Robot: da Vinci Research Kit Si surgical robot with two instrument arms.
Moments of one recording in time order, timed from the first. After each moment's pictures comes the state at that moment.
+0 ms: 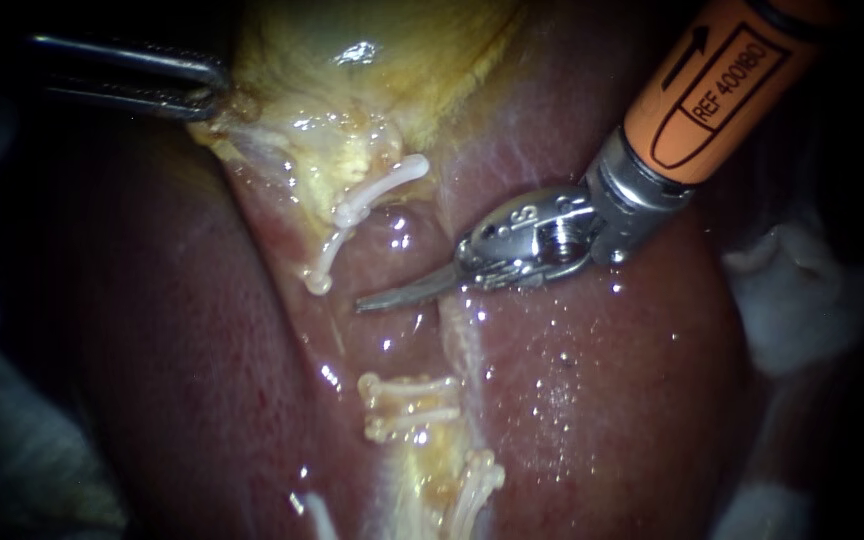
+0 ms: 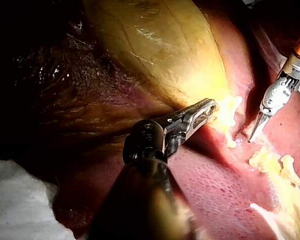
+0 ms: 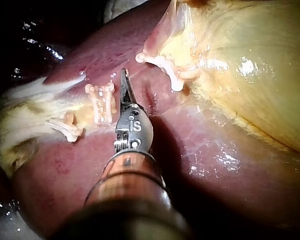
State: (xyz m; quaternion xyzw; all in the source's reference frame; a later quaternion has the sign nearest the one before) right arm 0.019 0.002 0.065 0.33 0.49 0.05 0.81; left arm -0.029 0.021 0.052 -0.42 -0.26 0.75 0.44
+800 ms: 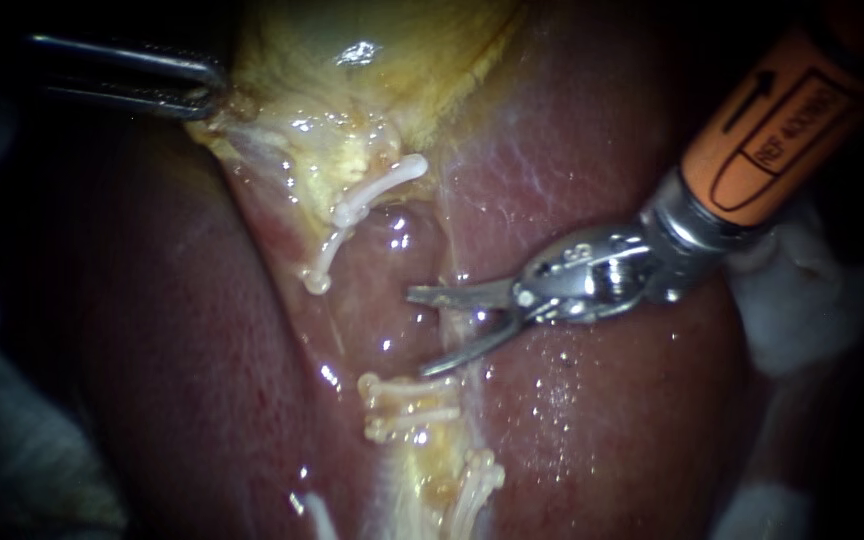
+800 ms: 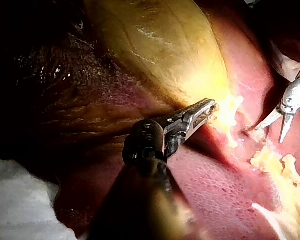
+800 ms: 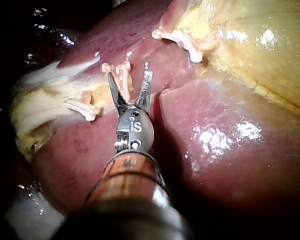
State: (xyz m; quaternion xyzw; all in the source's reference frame) right arm 0.013 0.000 0.062 0.18 0.47 0.16 0.85; left arm -0.029 0.022 0.052 -0.42 -0.26 0.75 0.44
